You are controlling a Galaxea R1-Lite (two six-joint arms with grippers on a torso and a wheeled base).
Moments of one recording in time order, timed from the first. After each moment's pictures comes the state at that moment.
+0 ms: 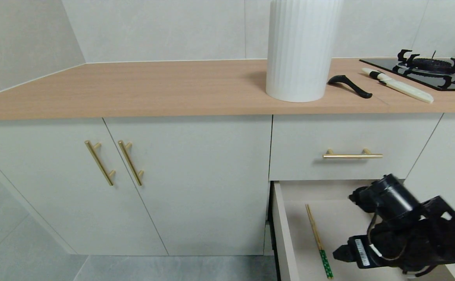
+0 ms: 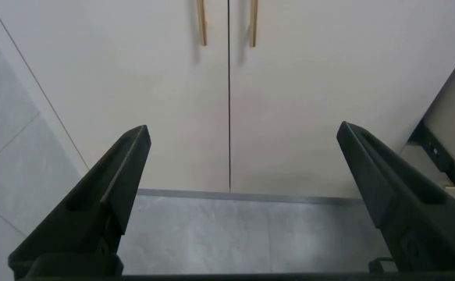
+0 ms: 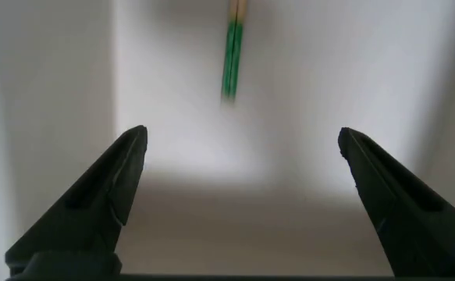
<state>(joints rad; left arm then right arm) 0.01 0.00 0.00 0.00 0.05 -0.01 0.54 1.65 -0.73 0.17 -0.17 0.40</state>
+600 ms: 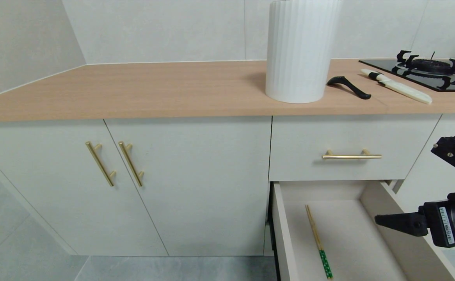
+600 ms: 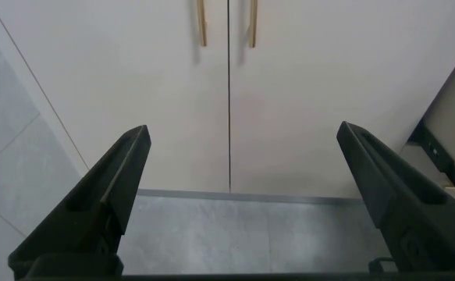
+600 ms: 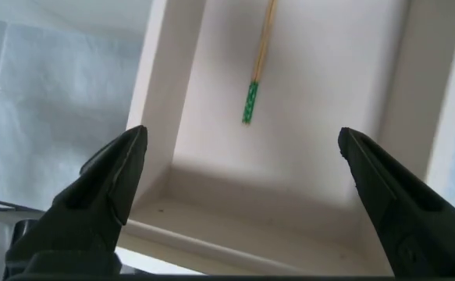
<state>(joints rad) 0.01 0.00 0.00 0.00 0.05 -0.01 0.50 1.23 -0.89 0.39 -0.12 0.29</state>
